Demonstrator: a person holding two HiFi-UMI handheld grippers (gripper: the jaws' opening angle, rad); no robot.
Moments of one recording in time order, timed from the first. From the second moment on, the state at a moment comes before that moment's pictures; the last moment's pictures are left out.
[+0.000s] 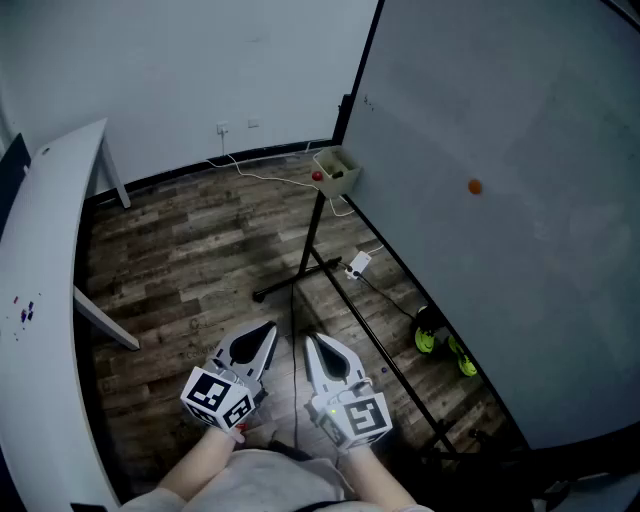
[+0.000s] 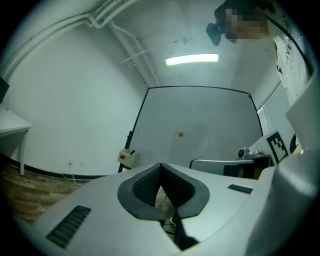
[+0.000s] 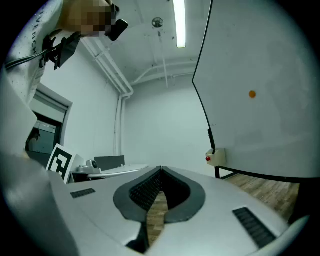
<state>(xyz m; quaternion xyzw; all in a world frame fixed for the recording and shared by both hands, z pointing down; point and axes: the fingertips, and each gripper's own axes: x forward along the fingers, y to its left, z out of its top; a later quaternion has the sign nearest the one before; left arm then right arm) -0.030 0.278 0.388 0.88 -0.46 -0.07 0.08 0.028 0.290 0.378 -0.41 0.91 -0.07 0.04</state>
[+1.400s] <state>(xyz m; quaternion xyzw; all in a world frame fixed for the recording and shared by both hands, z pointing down) 0.004 0.196 0.397 0.89 -0.45 -0.07 0.09 0.058 0.214 0.390 -0.41 0.91 -0.06 0.06</state>
